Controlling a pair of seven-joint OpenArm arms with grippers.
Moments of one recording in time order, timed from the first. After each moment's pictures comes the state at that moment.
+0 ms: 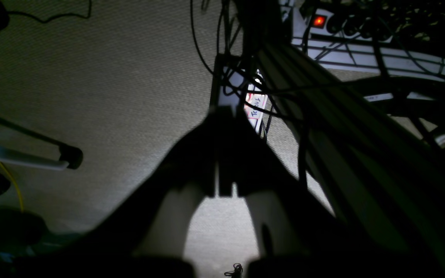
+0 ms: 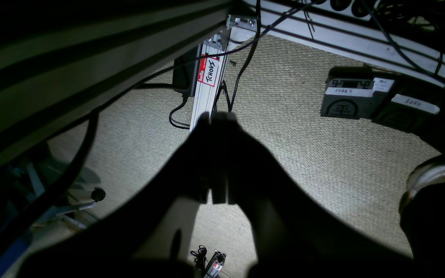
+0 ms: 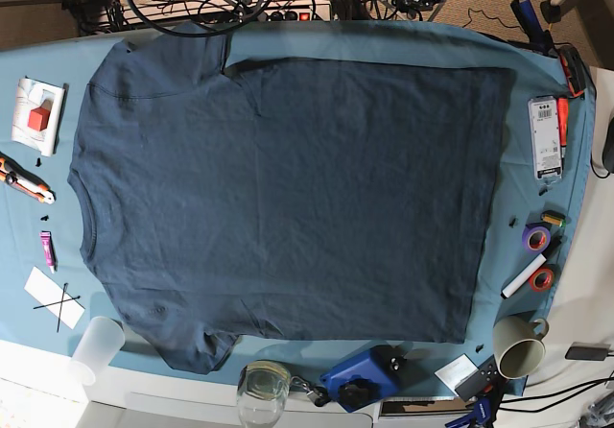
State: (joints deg) left arm 5.5 3.3 -10.2 19.4 2.1 -0.3 6.0; right arm -6.5 4.9 -0.9 17.7 -6.7 23.7 -8.6
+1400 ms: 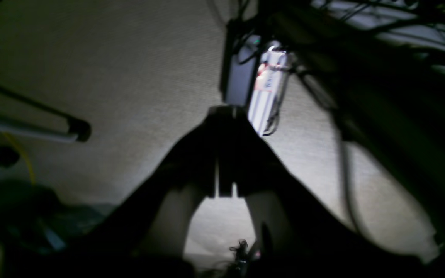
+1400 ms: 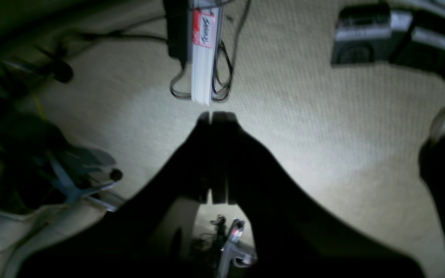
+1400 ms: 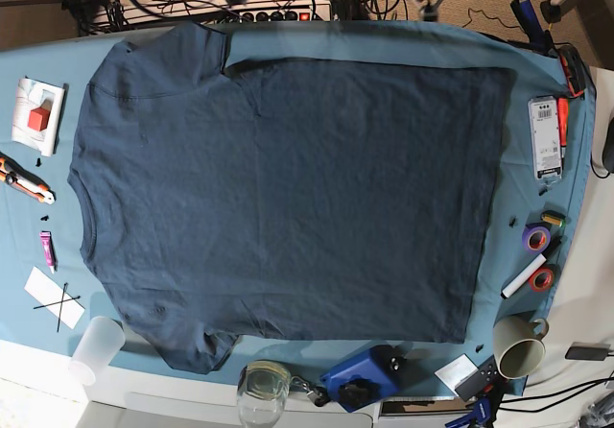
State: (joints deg) left arm 14.1 1.7 -10.0 30.0 0.2 -0.5 13.3; right arm -13.8 8.9 -1.1 25.3 3.3 23.9 -18.8
